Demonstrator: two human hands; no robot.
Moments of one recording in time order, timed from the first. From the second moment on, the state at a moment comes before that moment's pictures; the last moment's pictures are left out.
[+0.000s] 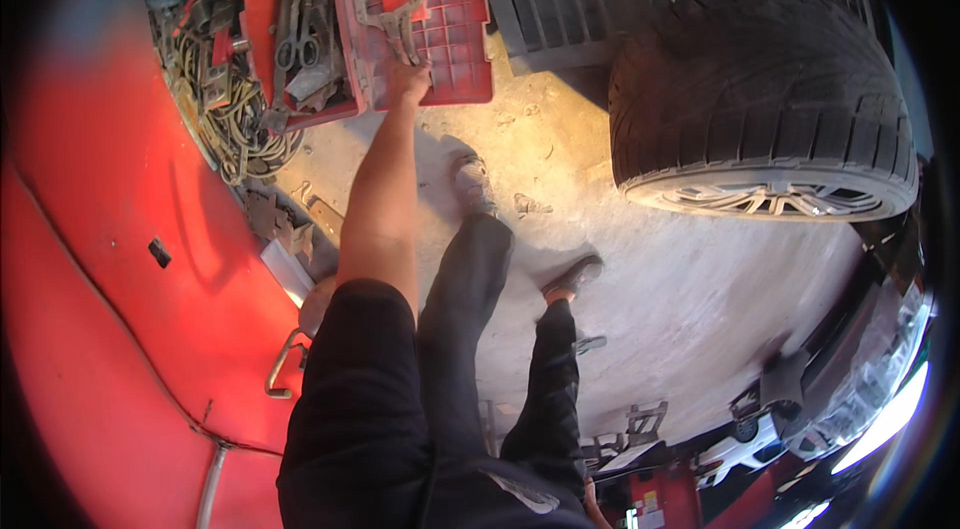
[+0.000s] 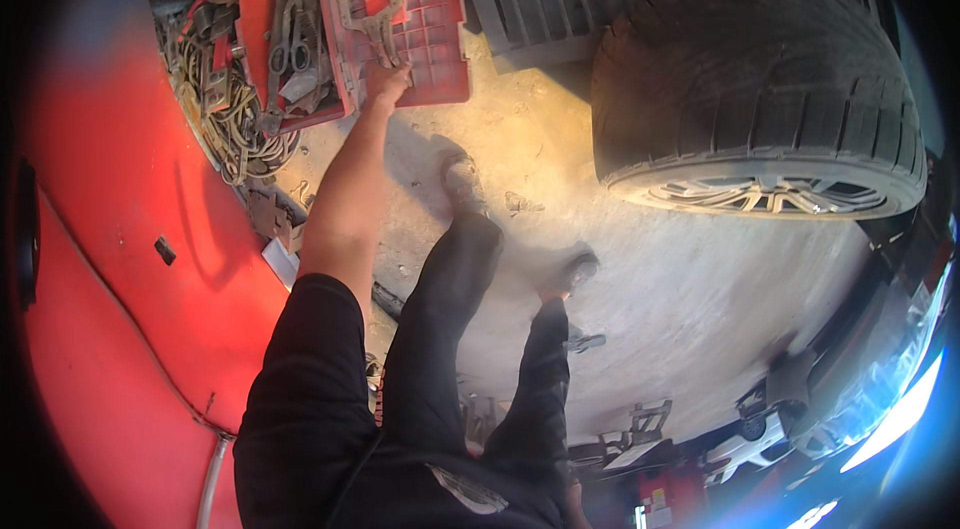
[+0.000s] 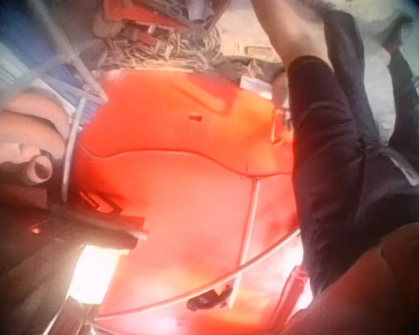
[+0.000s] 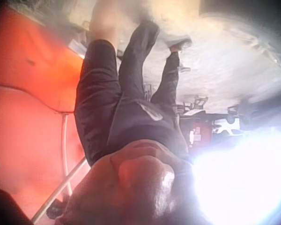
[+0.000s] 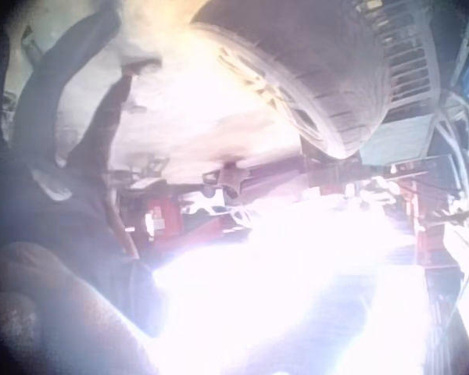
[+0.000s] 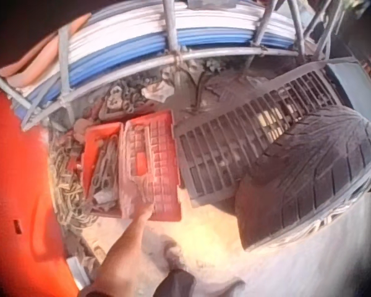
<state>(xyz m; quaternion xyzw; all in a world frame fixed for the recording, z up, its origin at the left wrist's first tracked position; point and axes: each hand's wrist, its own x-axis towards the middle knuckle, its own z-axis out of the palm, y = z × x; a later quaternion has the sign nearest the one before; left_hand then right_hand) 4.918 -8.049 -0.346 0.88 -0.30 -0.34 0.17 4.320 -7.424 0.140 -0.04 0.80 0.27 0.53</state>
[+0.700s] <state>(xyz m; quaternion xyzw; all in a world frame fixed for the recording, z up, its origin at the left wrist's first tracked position) 4.761 -7.865 0.102 0.69 -0.04 -0.69 0.21 4.383 -7.445 0.163 -0.21 0.87 0.01 0.45</state>
